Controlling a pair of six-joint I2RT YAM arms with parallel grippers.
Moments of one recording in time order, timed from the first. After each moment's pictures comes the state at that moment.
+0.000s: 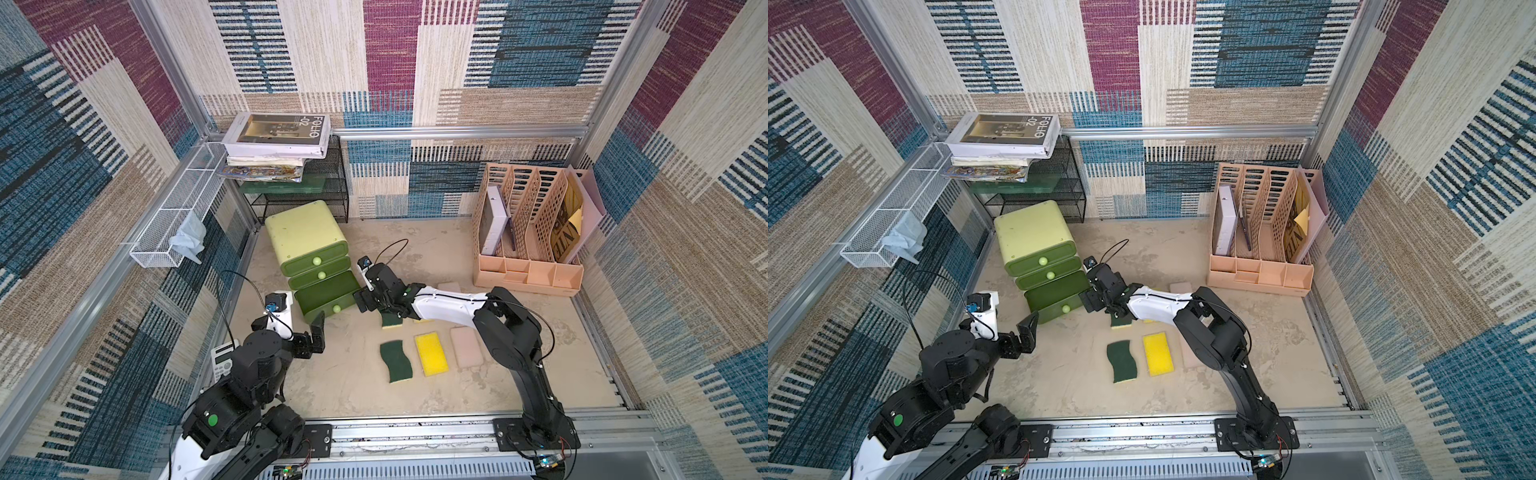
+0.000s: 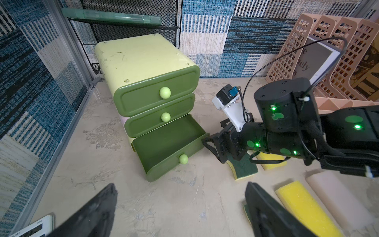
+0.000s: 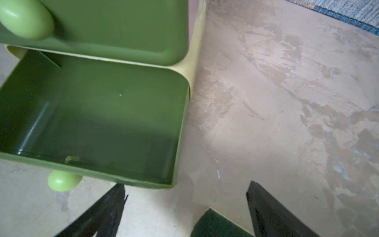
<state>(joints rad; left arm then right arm) -0.57 0.42 0.79 -0.75 -0.40 -0.23 0.91 2.15 1.52 -0.05 0.21 0.17</state>
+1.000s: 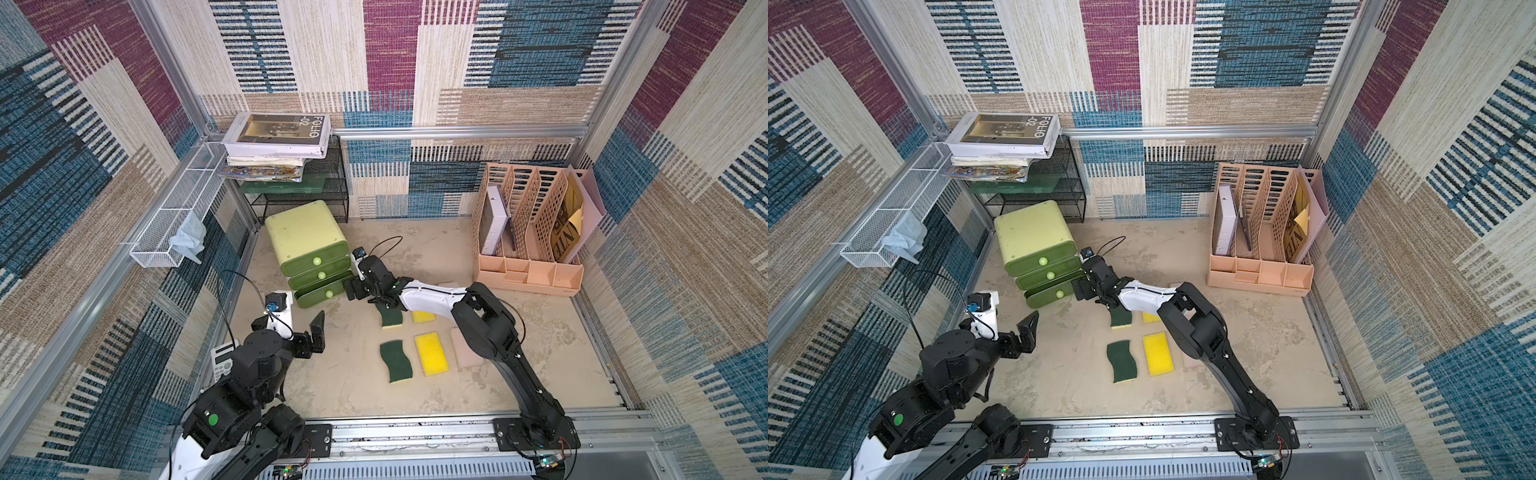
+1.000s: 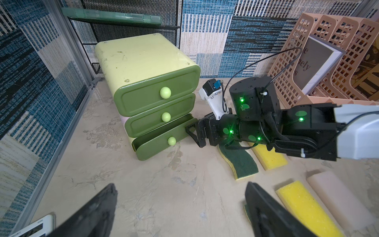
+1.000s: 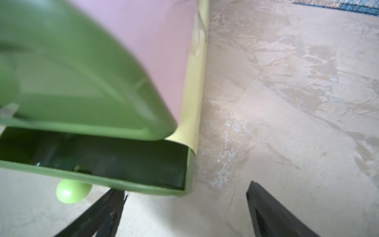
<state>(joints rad) -0.57 0.42 0.79 -0.75 -0.40 -0.23 0.88 2.35 1.73 0.03 0.16 0.28</state>
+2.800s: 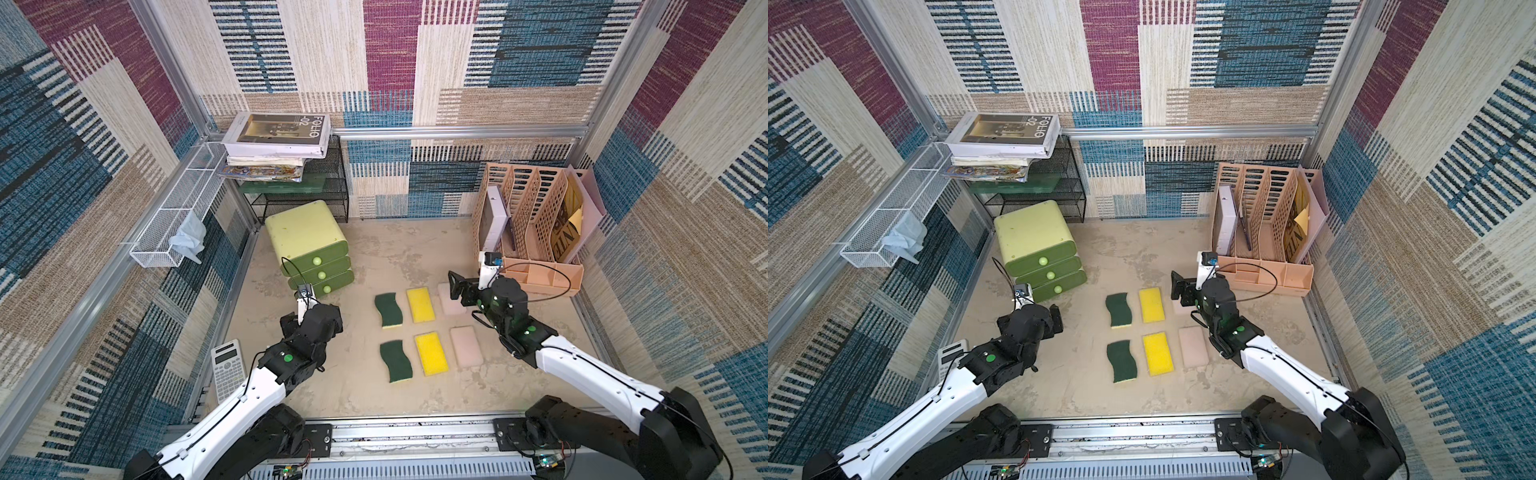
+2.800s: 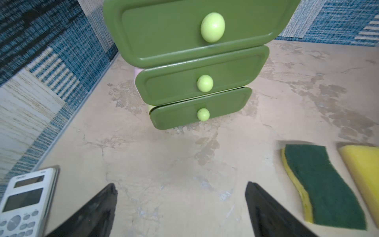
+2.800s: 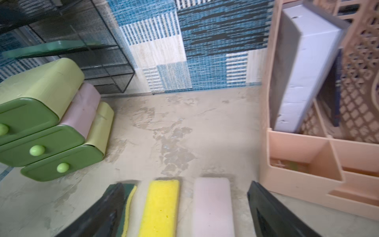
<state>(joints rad) -0.56 0.85 0.57 -0.41 -0.71 -0.44 0.53 1.04 0.57 0.22 0.30 0.29</state>
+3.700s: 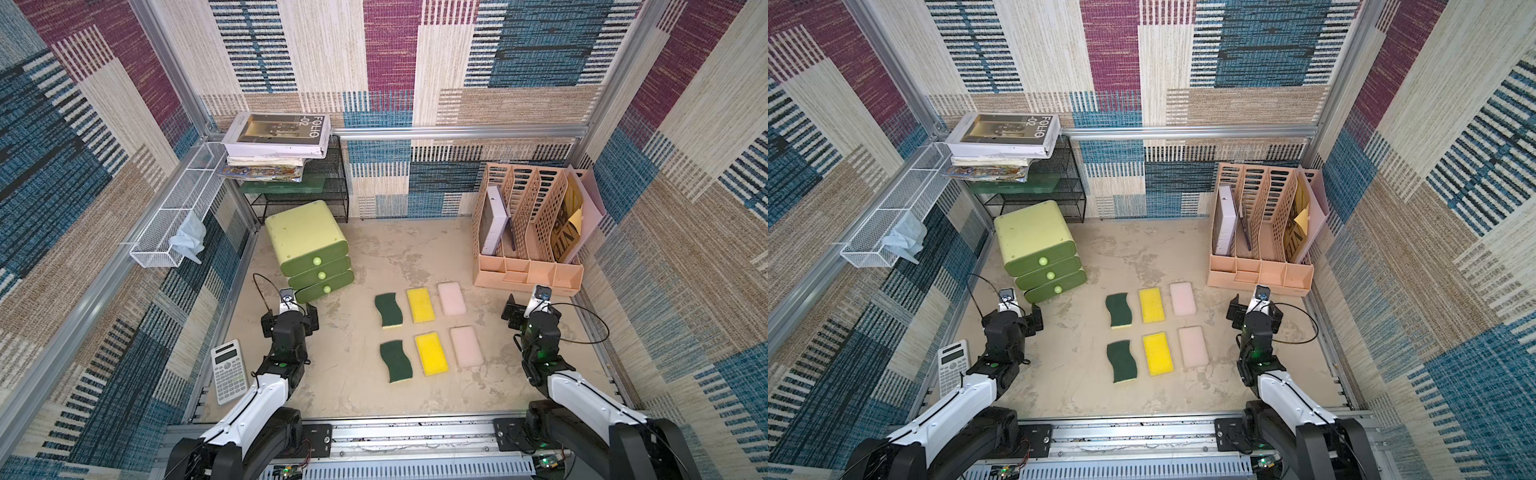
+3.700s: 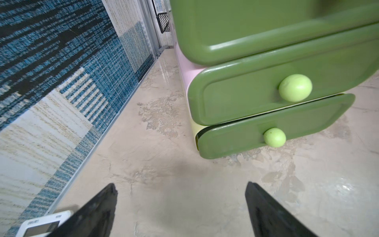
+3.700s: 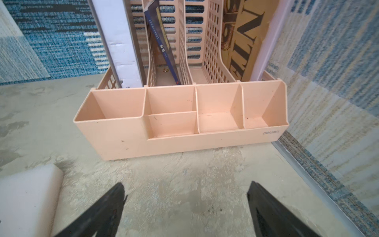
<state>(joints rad) -0.11 0.97 0.25 0.32 -0.44 -0.02 0.12 1.01 0.15 0.58 0.42 0.07</state>
